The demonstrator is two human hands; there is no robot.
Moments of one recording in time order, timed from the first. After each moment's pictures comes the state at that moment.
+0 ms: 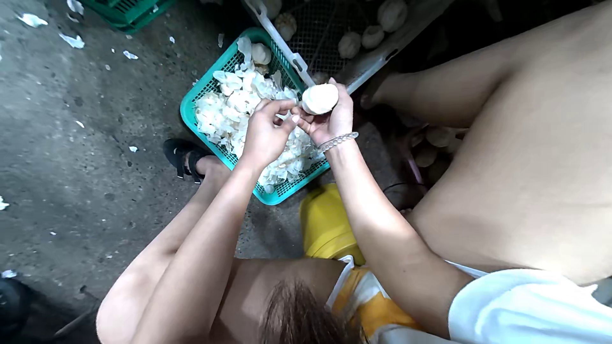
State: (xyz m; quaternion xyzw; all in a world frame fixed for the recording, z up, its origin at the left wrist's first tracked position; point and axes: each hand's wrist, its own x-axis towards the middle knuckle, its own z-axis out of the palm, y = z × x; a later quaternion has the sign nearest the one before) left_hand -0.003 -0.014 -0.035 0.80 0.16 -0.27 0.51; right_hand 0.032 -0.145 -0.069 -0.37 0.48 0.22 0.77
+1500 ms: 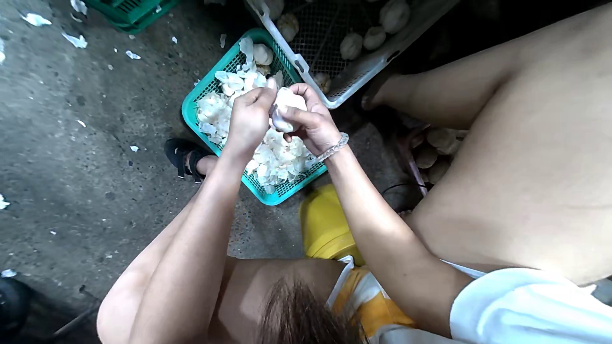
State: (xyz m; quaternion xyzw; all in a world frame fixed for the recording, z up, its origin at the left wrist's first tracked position) left_hand 0.011 0.001 -0.027 0.75 0.25 -0.22 0.58; right_hand 0.015 -0.134 -0.064 -0.54 0.14 0.33 0.76
